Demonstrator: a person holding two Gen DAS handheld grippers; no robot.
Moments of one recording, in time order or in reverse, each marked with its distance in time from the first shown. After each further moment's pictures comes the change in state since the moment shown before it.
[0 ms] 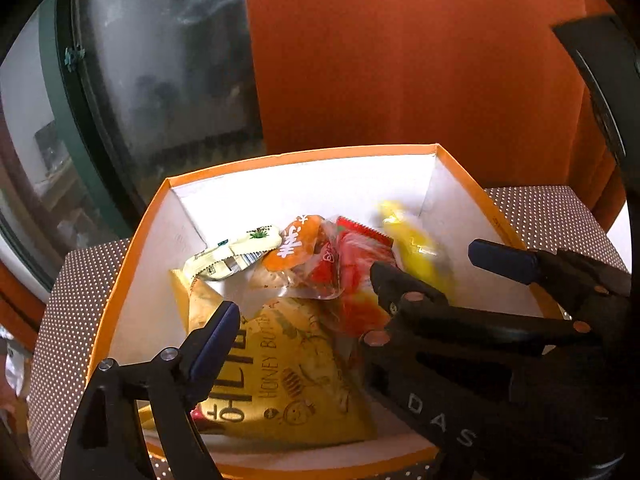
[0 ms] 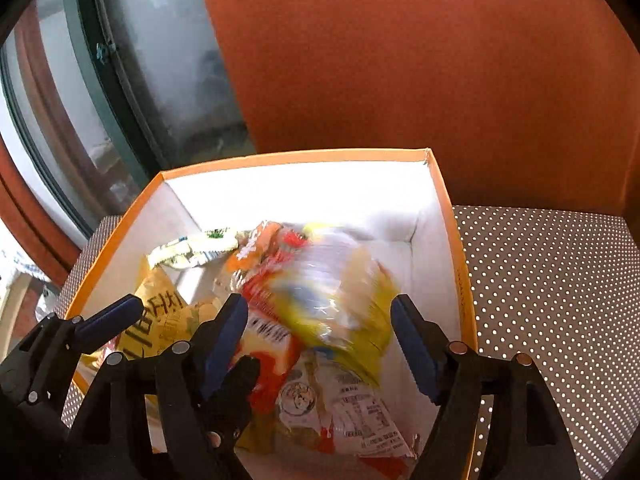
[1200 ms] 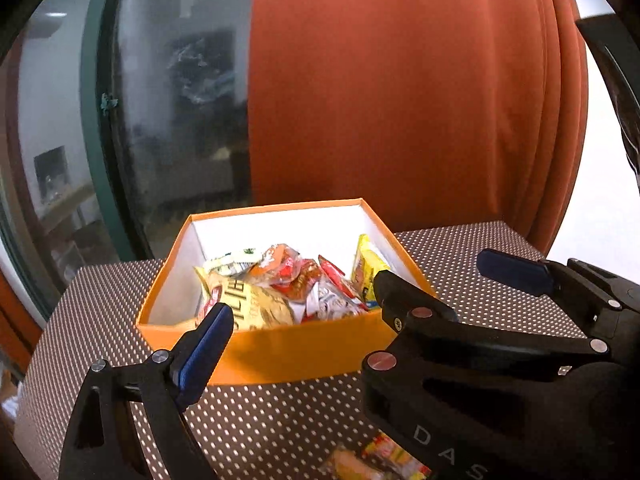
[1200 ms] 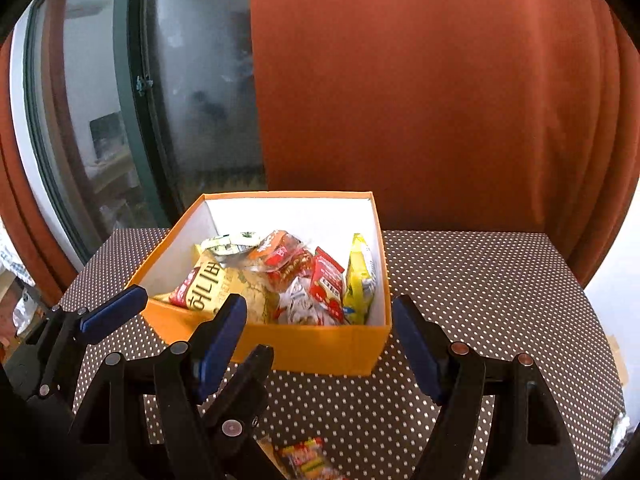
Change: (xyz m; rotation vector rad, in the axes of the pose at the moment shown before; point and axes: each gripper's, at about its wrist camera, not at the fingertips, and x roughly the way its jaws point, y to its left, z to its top) left arm -0.145 -0.021 -0.076 -0.019 -0.271 -0.109; right arm -0.164 0.027 -0.080 -0.037 -0.224 -0.140
